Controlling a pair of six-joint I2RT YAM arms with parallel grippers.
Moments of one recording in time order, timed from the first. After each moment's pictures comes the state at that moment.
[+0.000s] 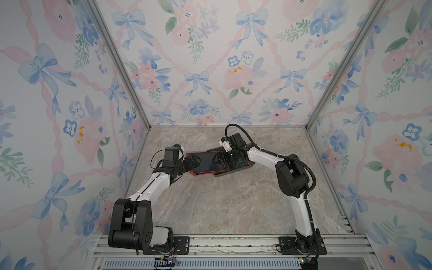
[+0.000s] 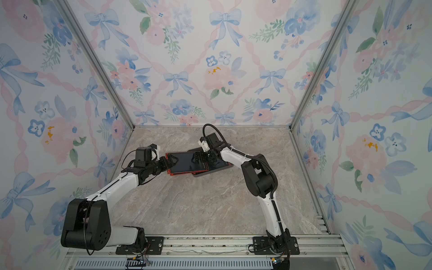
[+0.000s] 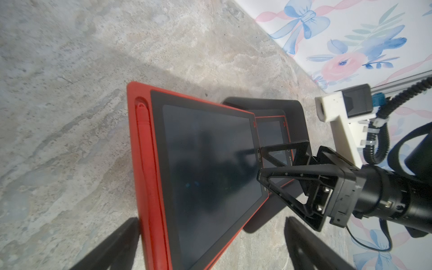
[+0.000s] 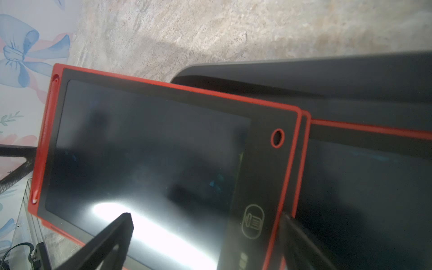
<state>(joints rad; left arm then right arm) -0.10 1.37 0.78 -0.16 0.36 -0.55 0.61 2.40 1.88 -0.39 -0.42 0.33</state>
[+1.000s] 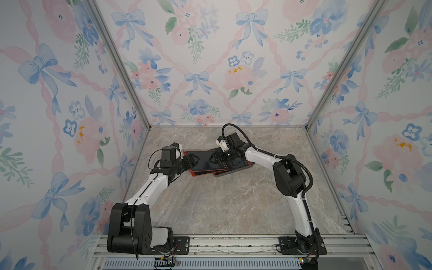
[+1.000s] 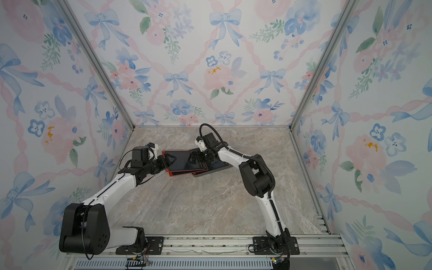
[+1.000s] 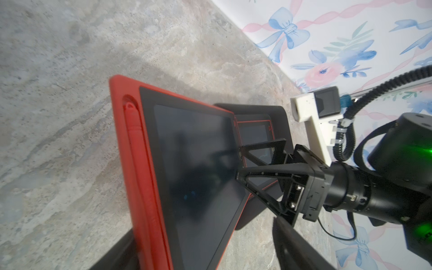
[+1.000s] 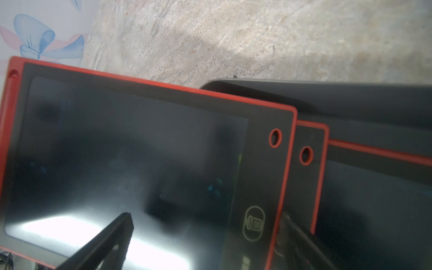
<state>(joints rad) -0.07 1.33 0.79 -0.16 0.41 -0.57 0.63 2.43 1.93 -0.38 -0.43 0.33</state>
